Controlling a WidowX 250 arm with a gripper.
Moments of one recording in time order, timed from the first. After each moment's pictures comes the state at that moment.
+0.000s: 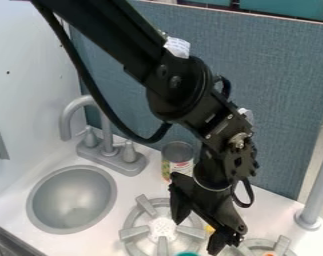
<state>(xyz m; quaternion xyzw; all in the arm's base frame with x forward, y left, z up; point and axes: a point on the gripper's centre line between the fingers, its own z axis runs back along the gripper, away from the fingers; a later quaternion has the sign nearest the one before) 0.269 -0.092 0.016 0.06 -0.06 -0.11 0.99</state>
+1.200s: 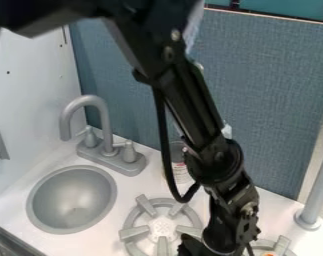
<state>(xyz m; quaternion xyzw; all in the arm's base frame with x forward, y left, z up) 0.246 -0.111 -0.077 0.03 0.07 -0.19 0.98</state>
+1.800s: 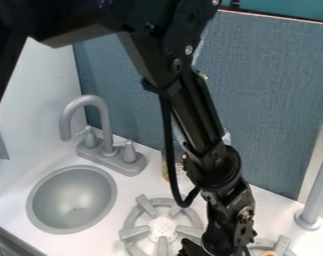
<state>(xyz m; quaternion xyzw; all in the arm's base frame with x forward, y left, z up) 0.251 -0.110 -0.089 0.02 0.06 -0.19 0.98</state>
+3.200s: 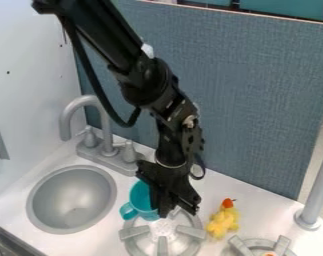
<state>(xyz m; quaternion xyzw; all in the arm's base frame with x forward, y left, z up) 0.300 -0.018 -0.020 0.06 -0.02 -0.05 1.00</state>
